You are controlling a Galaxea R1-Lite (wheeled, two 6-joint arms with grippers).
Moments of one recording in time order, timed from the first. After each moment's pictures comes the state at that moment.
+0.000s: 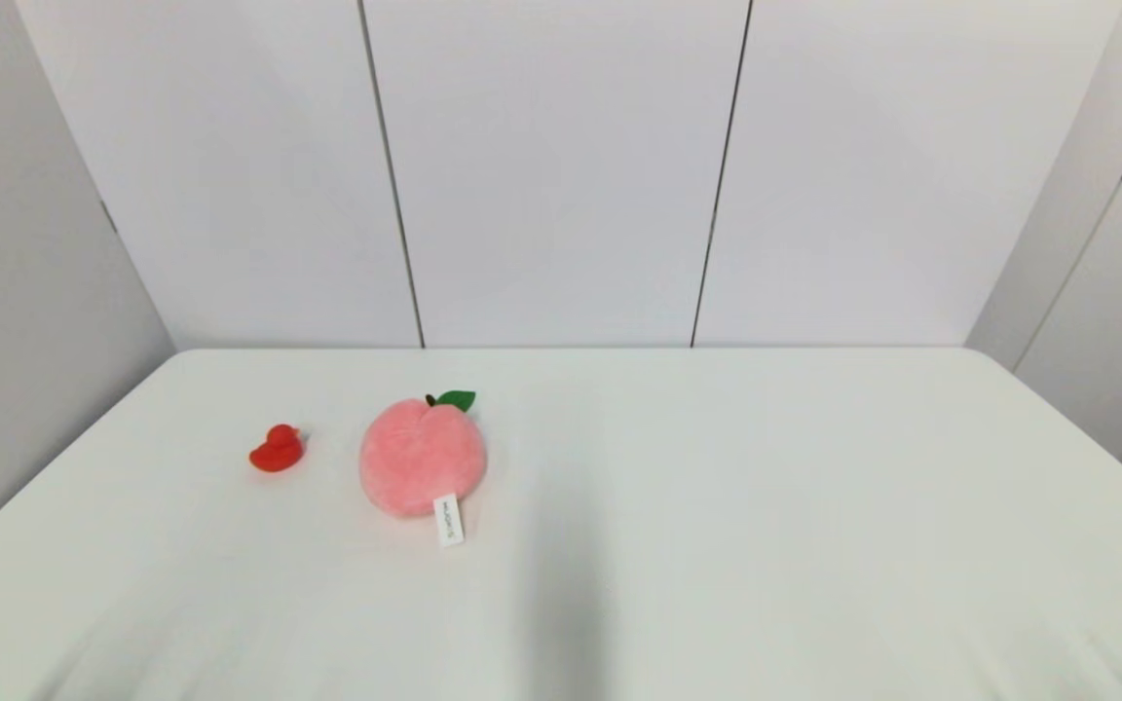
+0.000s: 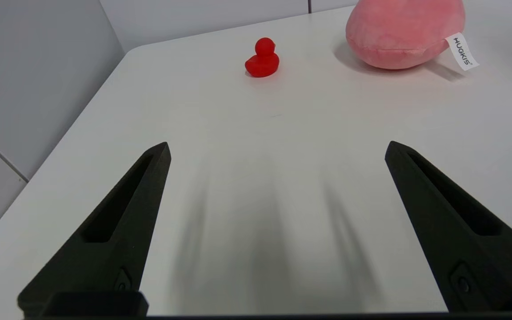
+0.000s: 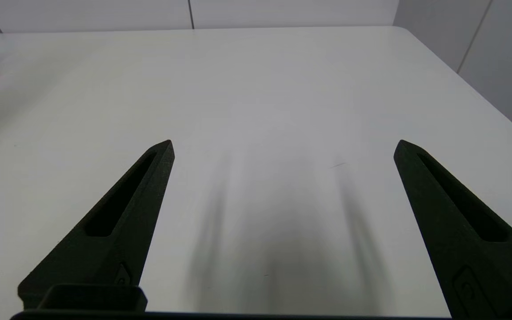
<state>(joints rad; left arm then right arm) 0.01 0.00 0.00 0.00 -0.06 0.18 0.00 0.00 0.00 0.00 -0.01 0.01</state>
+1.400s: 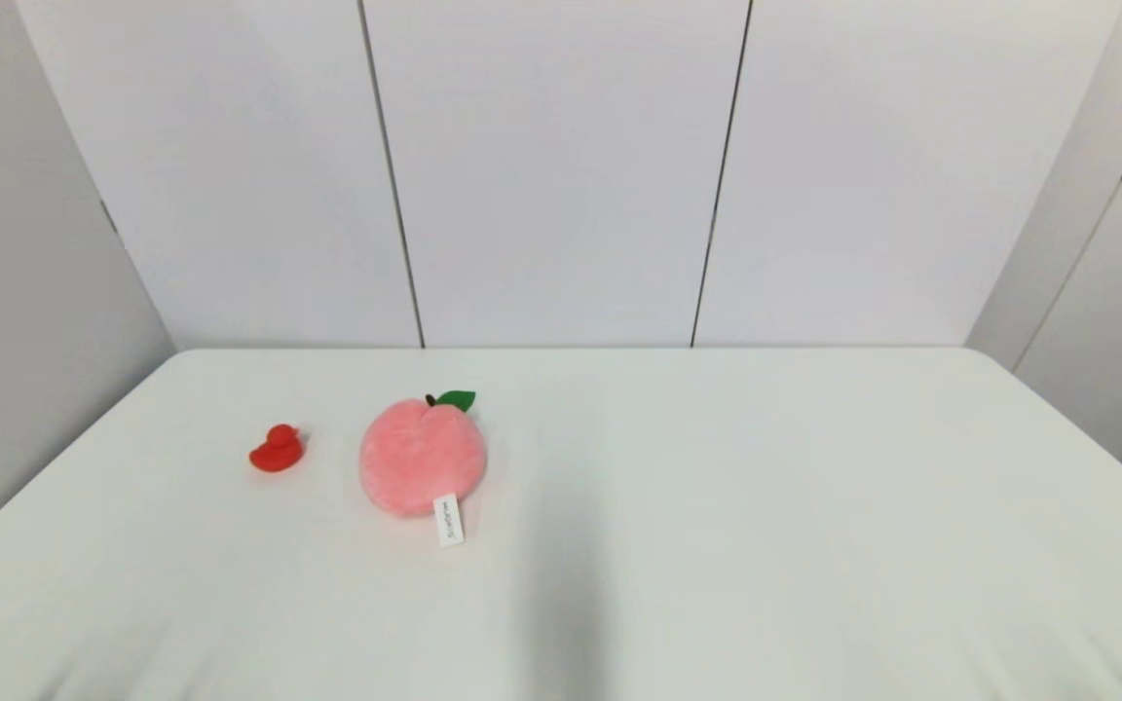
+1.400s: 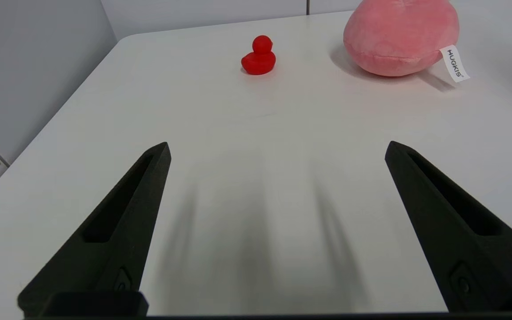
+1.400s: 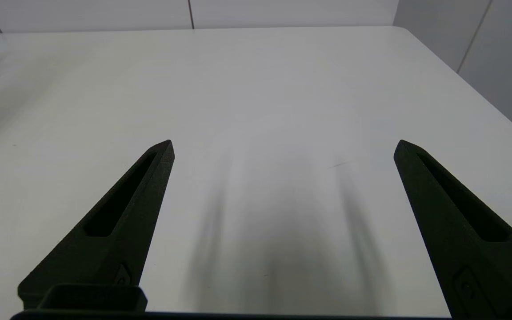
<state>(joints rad) 0.01 0.00 0.00 0.01 -0.06 0.11 0.00 0.00 0.00 0.00 -0.01 0.01</state>
